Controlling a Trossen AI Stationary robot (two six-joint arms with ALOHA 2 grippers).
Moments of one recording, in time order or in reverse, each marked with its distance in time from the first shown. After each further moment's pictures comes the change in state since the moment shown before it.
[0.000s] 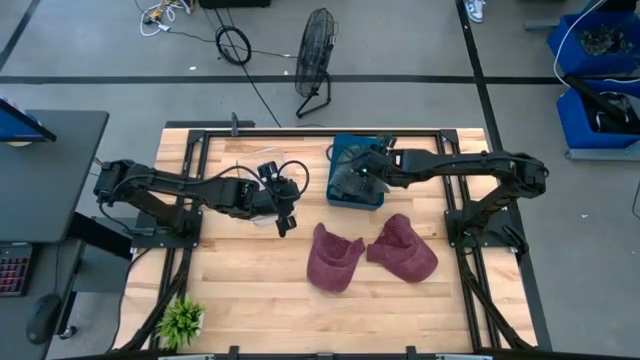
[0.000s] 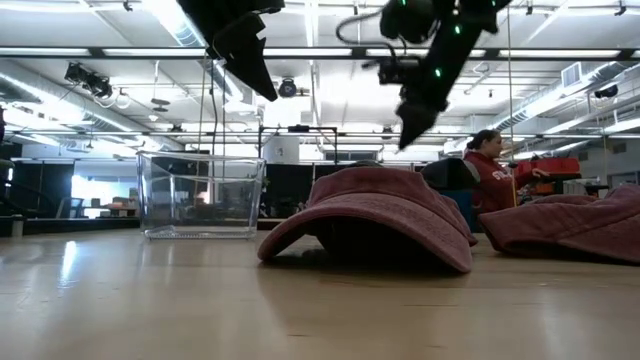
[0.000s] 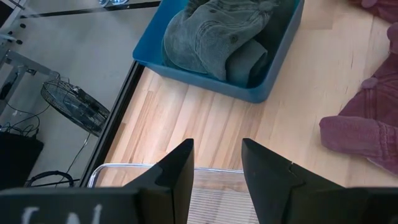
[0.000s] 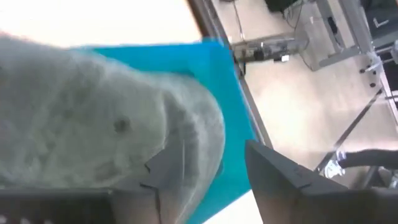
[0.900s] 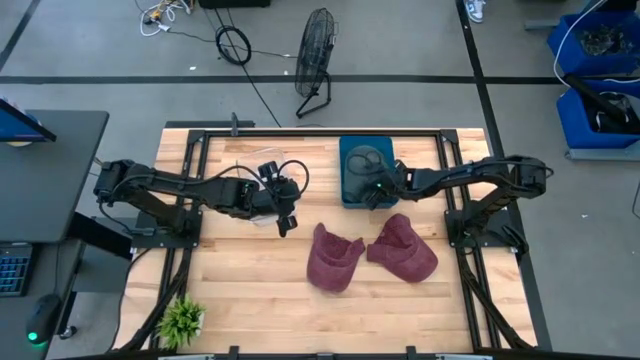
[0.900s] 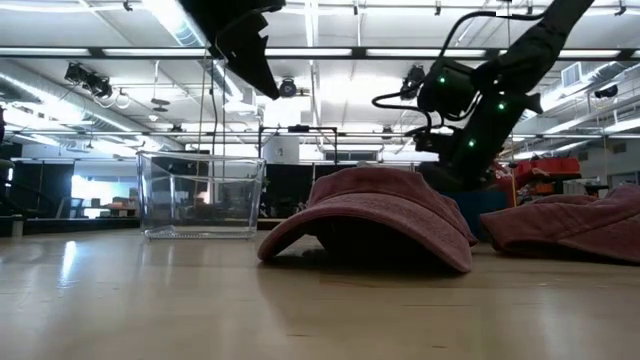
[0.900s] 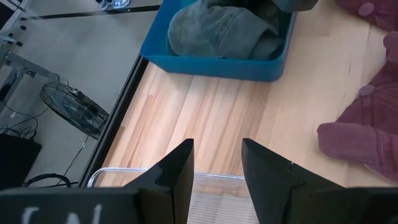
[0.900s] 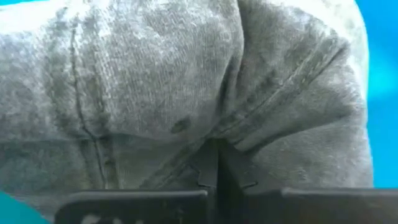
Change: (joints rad) left arm 0.000 0.000 0.000 0.020 0.000 0.000; right arm -0.072 -0.002 -0.497 0.479 -0.245 0.397
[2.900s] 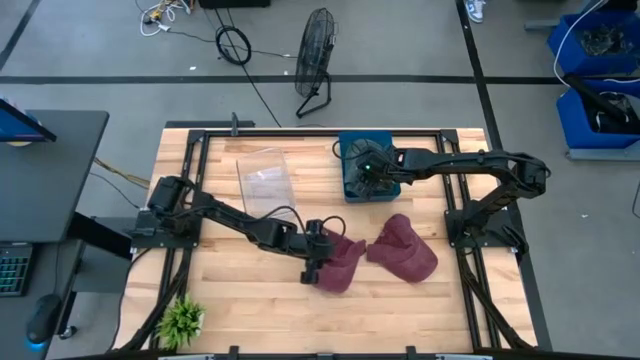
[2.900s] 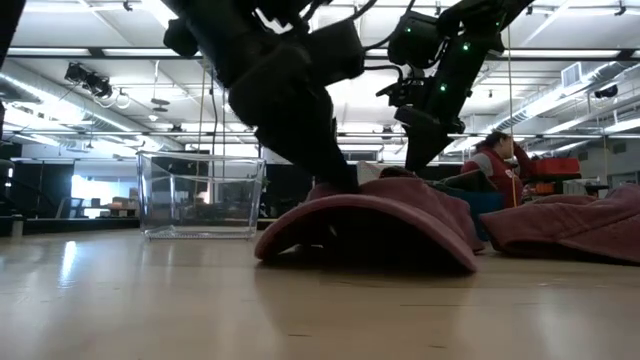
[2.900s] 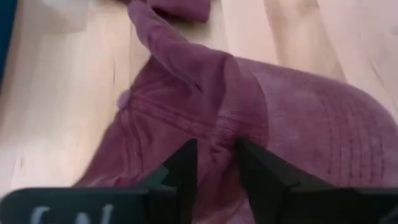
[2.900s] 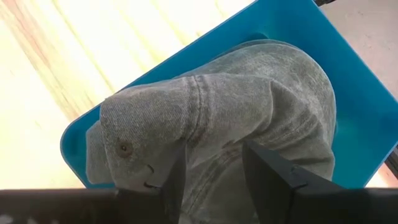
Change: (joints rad) left arm -0.142 0.460 0.001 0.505 0.475 0.024; right arm 0.002 -0.005 0.391 -0.450 -0.044 -0.109
